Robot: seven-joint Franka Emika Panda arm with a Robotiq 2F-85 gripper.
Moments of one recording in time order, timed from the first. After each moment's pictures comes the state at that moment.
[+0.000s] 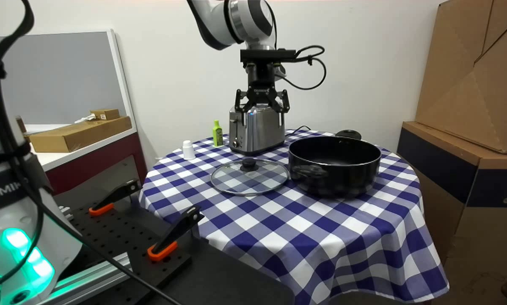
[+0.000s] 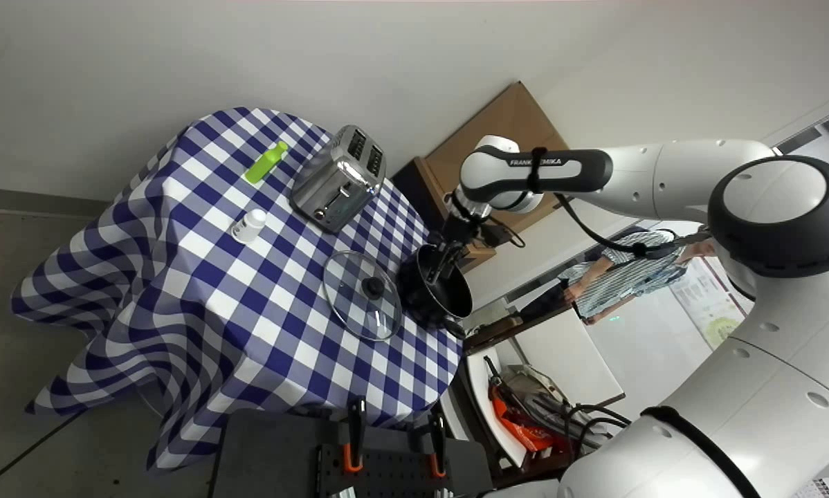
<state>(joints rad) -0.05 0.43 0.01 -1.97 -0.34 1.93 -0.49</state>
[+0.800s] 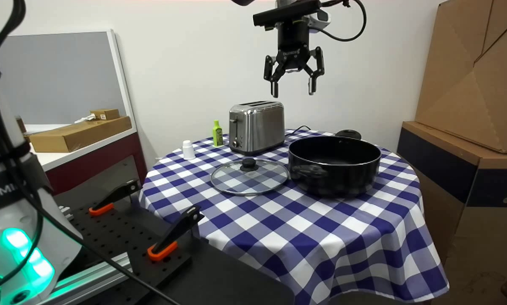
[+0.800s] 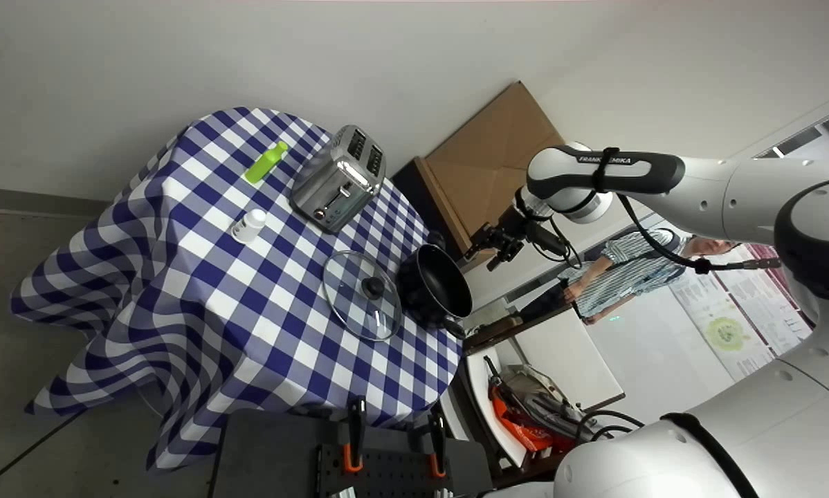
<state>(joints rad) -0.15 0.24 -0.08 -2.01 -0.20 2.07 -0.22</state>
